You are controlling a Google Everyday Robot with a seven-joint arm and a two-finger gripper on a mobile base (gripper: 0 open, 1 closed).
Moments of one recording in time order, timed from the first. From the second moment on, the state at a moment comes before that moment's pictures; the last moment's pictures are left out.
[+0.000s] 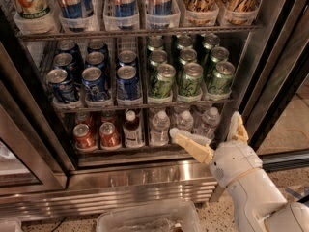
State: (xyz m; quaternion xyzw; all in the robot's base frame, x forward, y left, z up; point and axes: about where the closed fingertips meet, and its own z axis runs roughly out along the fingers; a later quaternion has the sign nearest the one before) arm 0.463 -0.140 0.852 -0.08 0.67 0.15 0.72
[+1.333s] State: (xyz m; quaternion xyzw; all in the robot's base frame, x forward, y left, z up) arm 0.496 -0.174 0.833 -0.09 0.68 0.11 0.72
